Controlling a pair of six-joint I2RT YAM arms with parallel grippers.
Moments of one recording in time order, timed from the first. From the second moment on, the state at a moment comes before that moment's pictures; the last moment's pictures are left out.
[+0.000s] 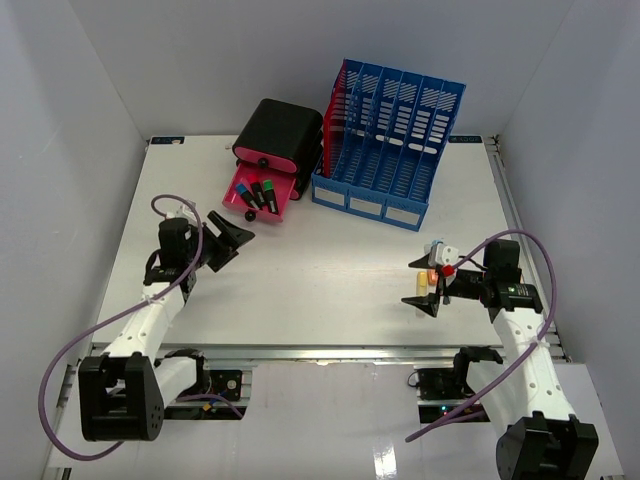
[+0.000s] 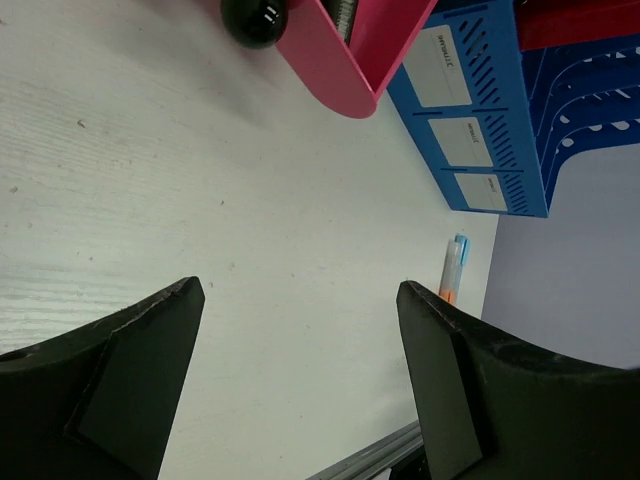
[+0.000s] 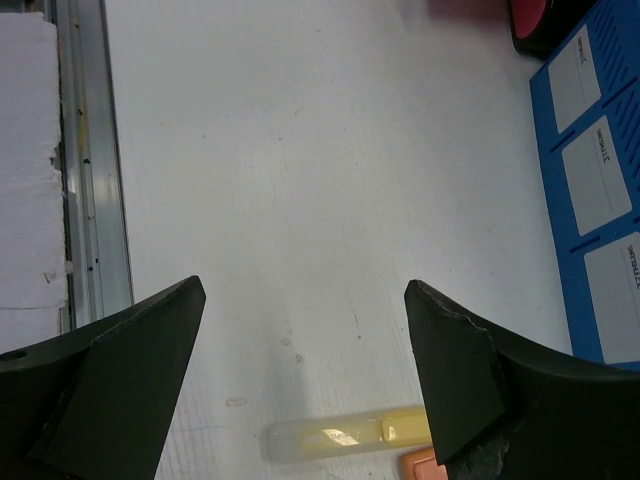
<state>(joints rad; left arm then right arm) 0.00 1.05 0.56 -0.04 0.42 -0.81 -0.04 0.77 0.57 -0.67 -1.21 -1.03</state>
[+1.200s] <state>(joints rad) 0.36 1.45 0.75 -0.47 -0.24 -0.61 -0.14 0.74 0.54 -0.62 -1.14 -0.95</state>
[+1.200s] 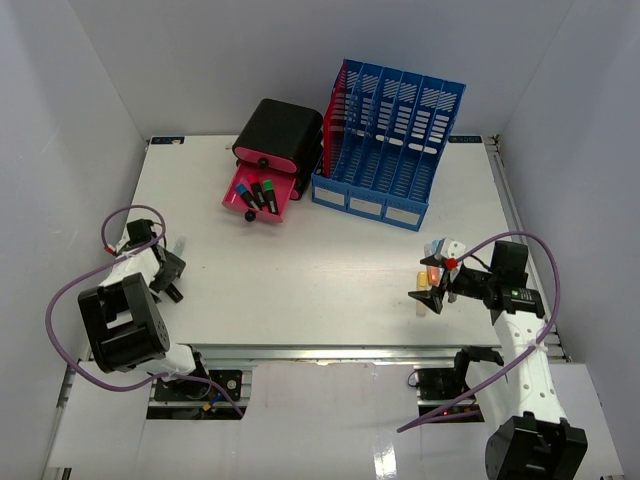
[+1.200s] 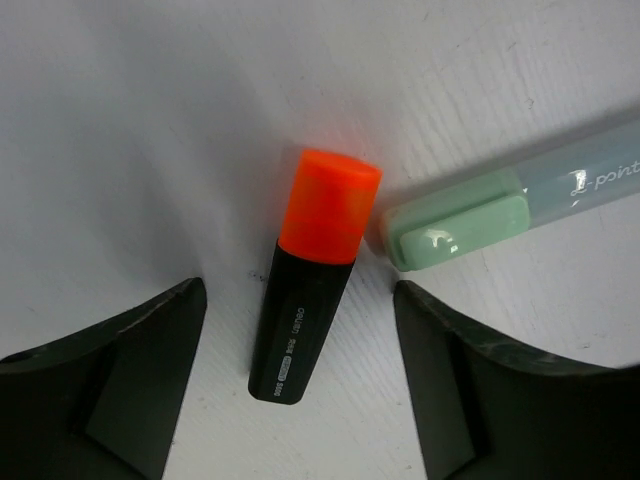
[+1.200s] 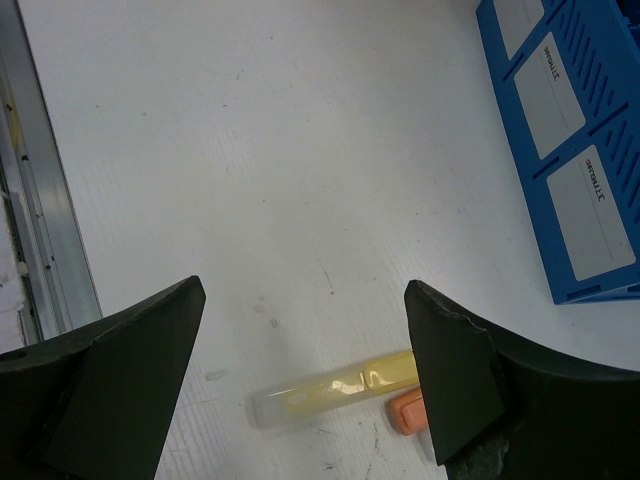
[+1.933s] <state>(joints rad) 0.41 1.44 0.74 -0.43 -0.14 -0.59 -0.16 0.68 0.54 -0.62 -1.18 -0.95</state>
